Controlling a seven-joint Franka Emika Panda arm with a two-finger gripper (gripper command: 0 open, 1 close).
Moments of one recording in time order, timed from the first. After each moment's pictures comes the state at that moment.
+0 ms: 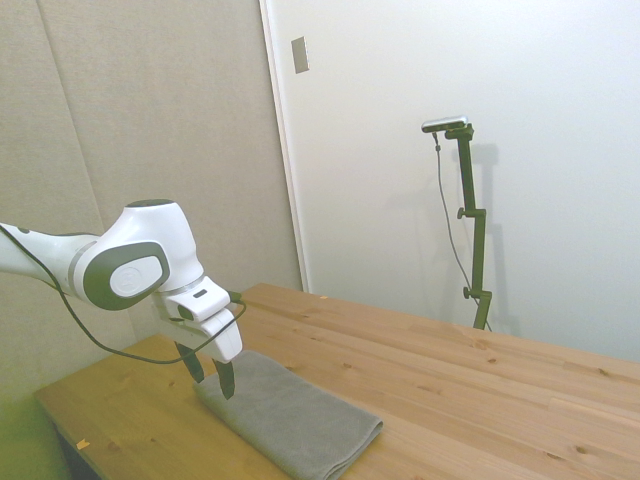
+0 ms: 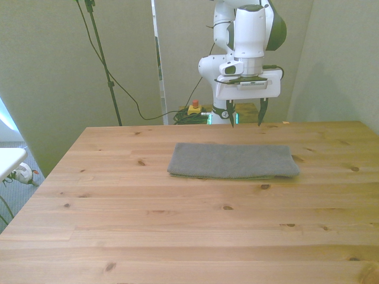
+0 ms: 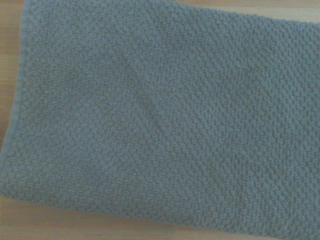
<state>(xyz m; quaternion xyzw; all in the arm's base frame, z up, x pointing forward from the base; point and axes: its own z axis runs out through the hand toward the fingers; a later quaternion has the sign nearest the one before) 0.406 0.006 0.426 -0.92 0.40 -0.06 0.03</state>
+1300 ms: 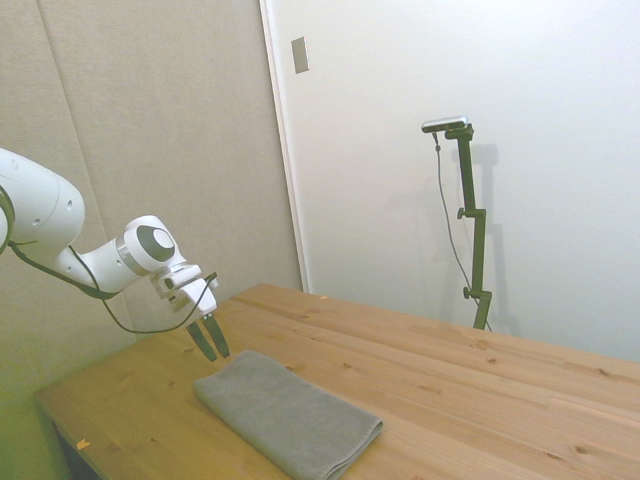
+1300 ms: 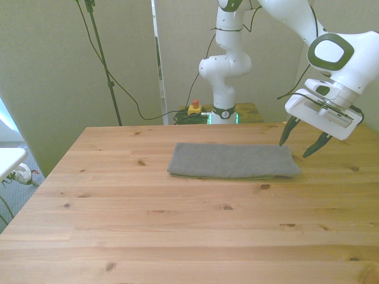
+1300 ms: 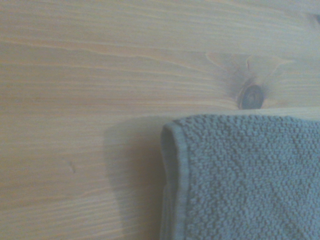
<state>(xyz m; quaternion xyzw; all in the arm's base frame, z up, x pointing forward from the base) 0.523 0.225 0.373 -0.86 0.44 -0.15 -0.21</state>
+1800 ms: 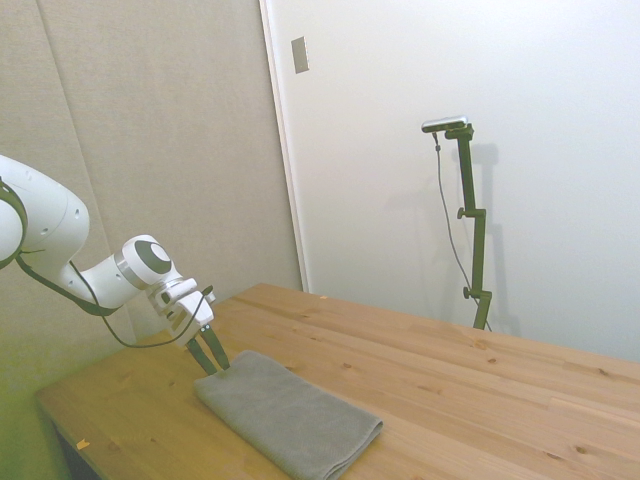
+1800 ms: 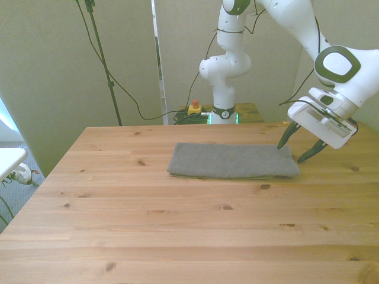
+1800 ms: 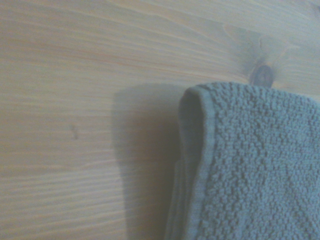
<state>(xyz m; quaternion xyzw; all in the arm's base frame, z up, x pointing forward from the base) 0.516 0.222 0.339 -0.85 0.43 -0.16 -0.27</state>
